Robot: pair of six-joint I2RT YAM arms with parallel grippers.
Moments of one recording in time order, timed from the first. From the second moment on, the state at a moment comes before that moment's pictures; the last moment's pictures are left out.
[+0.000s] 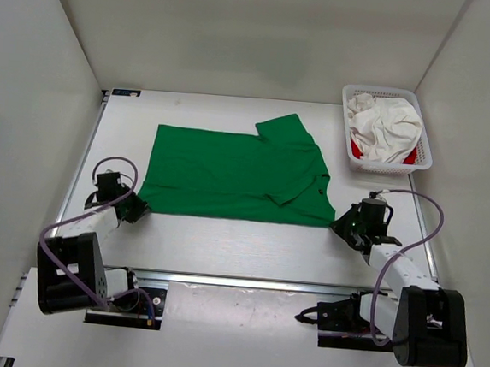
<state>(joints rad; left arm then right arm) 0.22 1.25 0.45 -0.13 0.16 -0.72 0.01 1.09 0.34 -0.03 -0.10 0.63</state>
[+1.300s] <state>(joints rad) -0.46 1.40 0.54 0.02 0.12 -0.72 0.36 1.46 0.65 -0.03 -0.17 0.56</state>
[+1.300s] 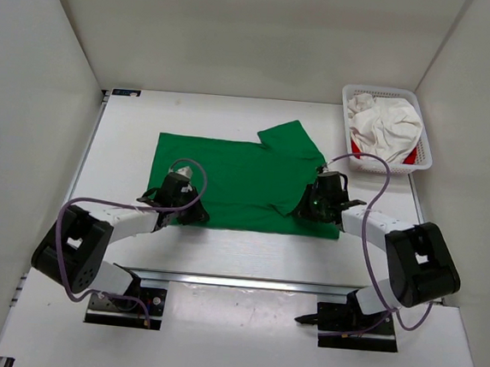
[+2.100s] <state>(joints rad) -0.42 1.32 0.45 0.05 0.17 -0.73 0.32 1.76 1.00 0.04 -0.21 0.59</state>
